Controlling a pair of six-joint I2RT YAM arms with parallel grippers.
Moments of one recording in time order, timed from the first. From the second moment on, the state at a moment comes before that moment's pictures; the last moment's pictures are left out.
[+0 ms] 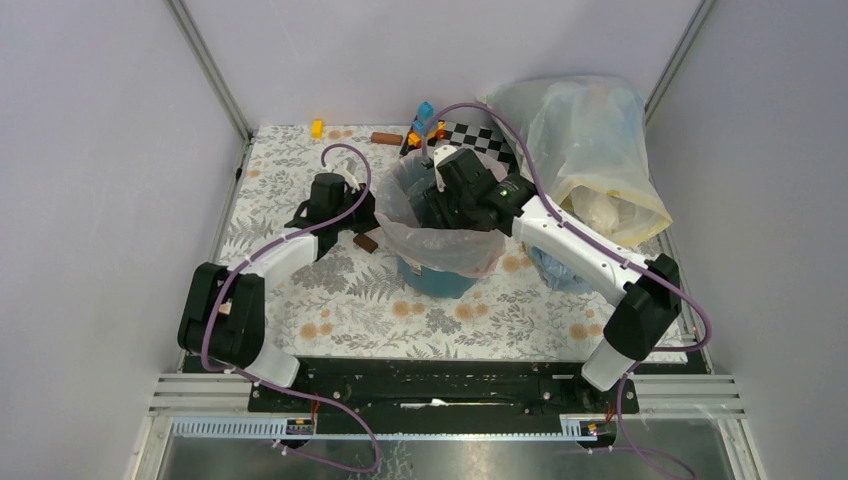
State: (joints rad) left arm -0.28 1.51 0.88 0.07 0.34 -0.68; right arm 0.78 1.66 1.59 -0.77 0.15 0.12
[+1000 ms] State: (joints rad) left arm -0.28 1.44 0.87 0.06 0.28 -0.66; right arm 0.78 1.25 1.48 -0.69 0.32 0.25
